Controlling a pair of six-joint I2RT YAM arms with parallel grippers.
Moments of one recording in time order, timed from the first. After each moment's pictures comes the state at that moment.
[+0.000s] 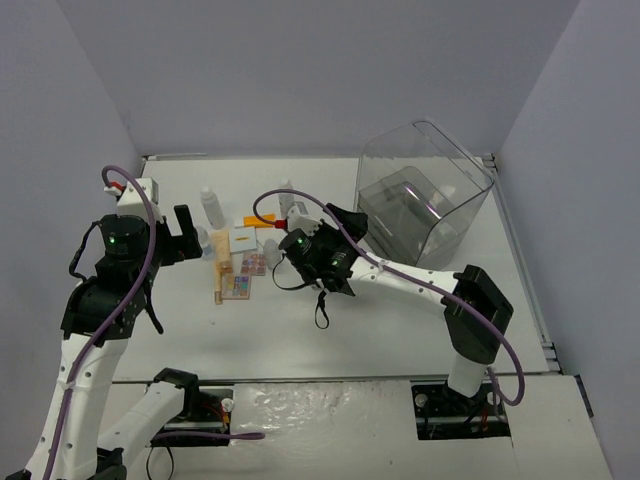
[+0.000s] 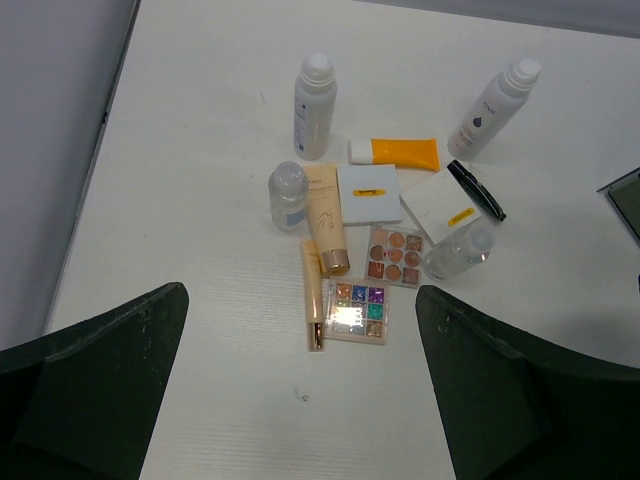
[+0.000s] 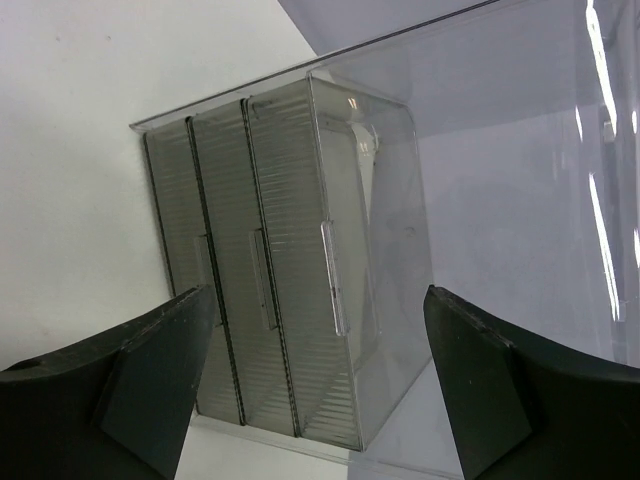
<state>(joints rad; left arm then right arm) -0.21 0.81 1.21 -0.82 -0.24 -0.20 1.00 1.73 1.28 -0.32 1.16 -0.36</state>
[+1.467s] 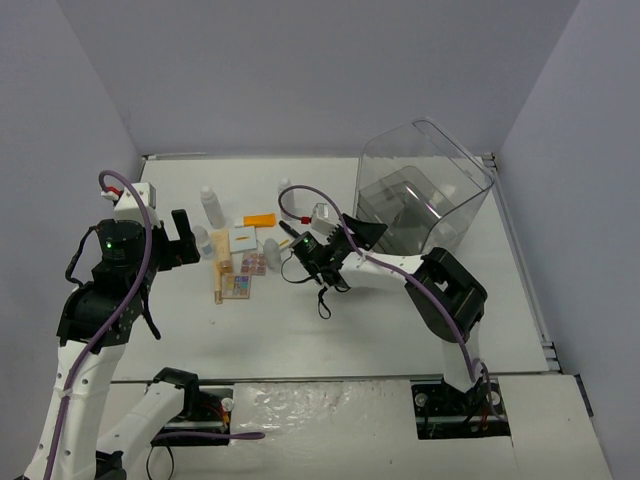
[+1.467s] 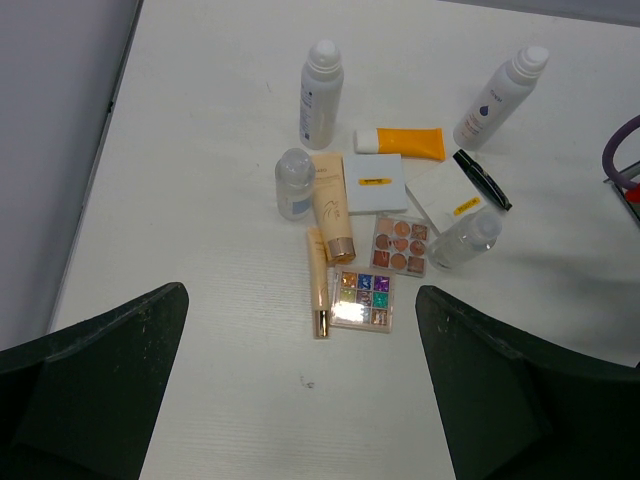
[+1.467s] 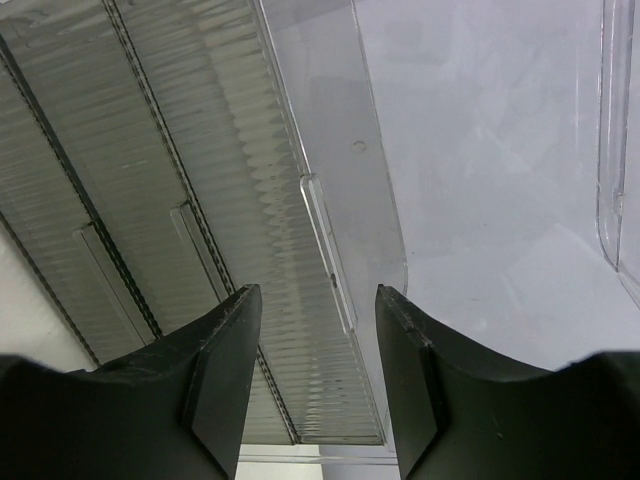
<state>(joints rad) -0.21 0.78 1.21 -0.86 -0.25 -0.20 0.87 1.93 1.20 -0.20 1.48 -0.30</state>
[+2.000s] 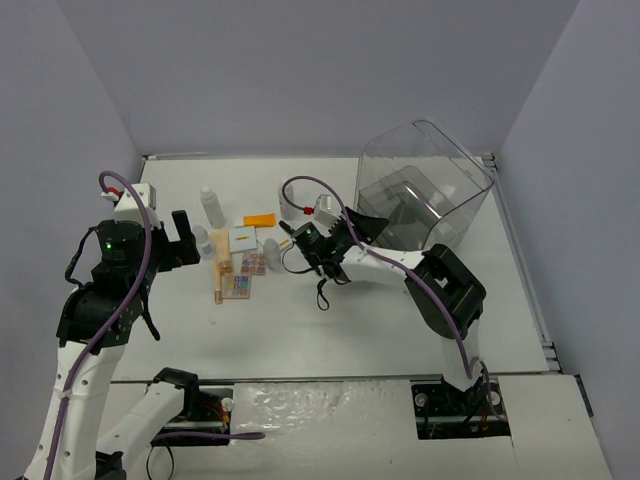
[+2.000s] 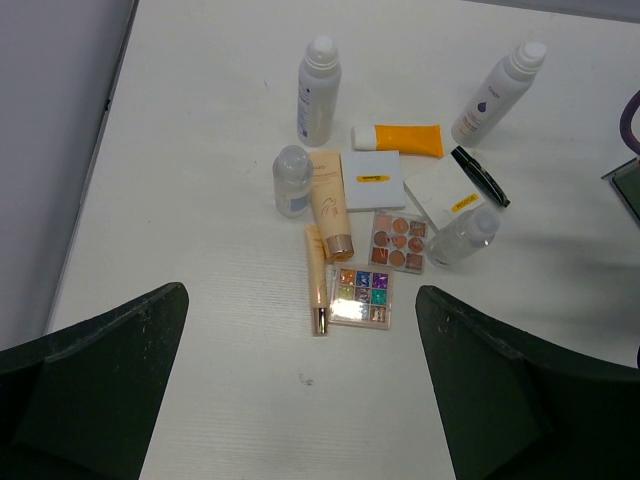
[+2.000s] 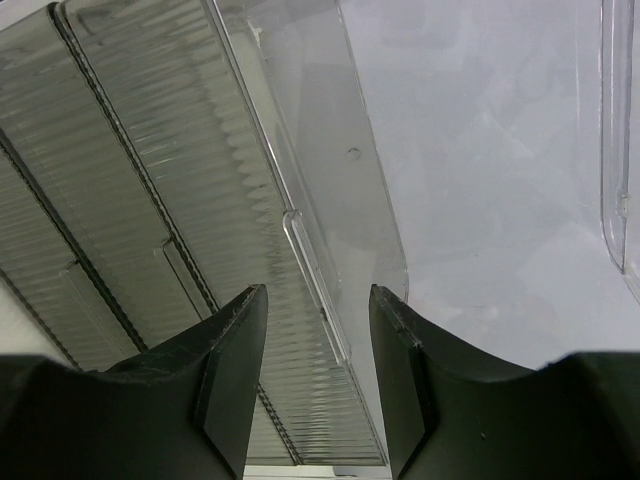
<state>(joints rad) -0.21 0.78 1.21 -0.86 -0.24 -0.20 0.84 1.95 1.24 -0.15 1.49 -0.33</state>
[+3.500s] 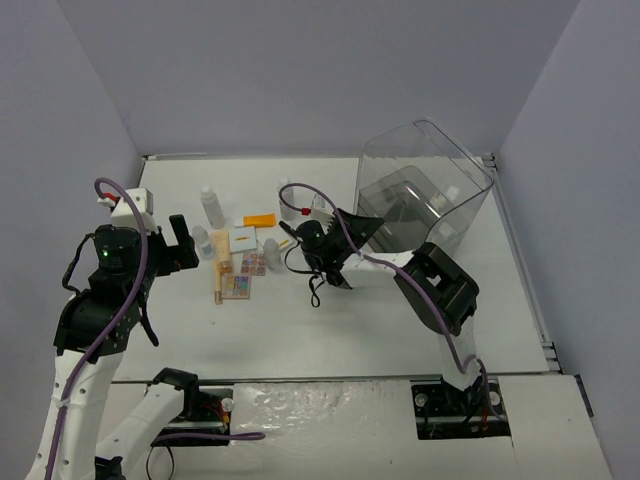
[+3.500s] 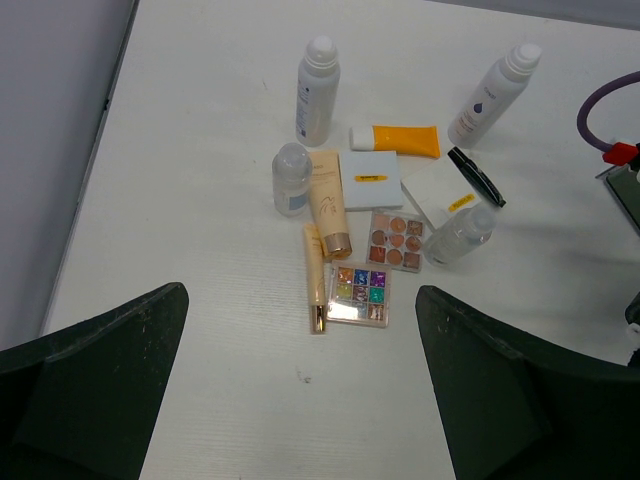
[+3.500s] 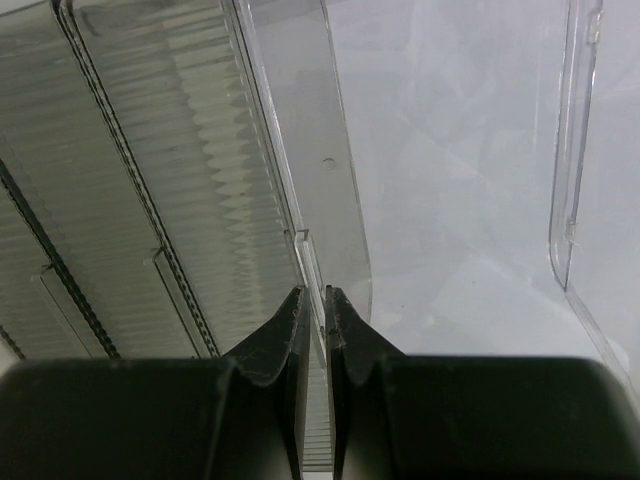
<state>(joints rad) -0.21 0.75 1.19 -0.86 -0.24 -0.20 0.84 1.99 1.15 0.46 1.53 -0.95</state>
